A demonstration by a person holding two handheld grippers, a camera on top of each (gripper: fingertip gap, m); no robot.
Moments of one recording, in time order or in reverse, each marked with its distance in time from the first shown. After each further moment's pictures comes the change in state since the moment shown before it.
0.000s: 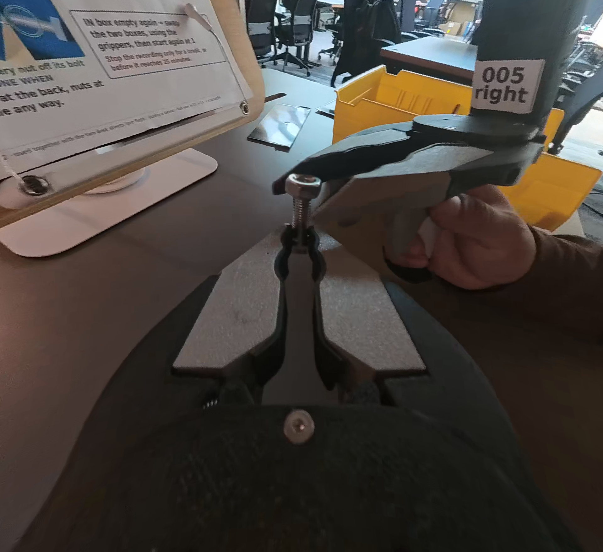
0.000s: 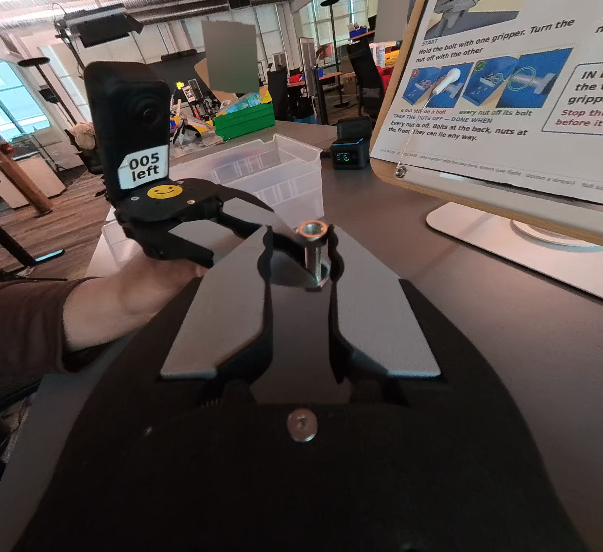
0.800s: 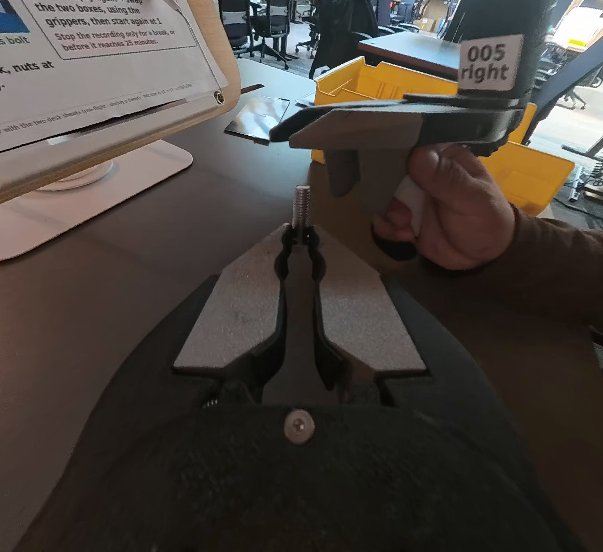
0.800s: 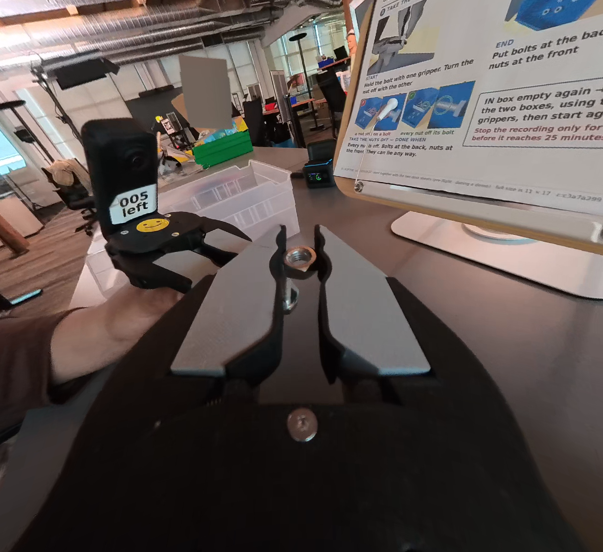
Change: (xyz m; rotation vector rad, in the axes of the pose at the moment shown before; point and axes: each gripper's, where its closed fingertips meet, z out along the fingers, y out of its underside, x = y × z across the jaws) left arm 0.008 0.007 0.007 -0.019 0.058 -0.009; right arm 0.023 -0.017 -0.019 0.075 0.084 0.042
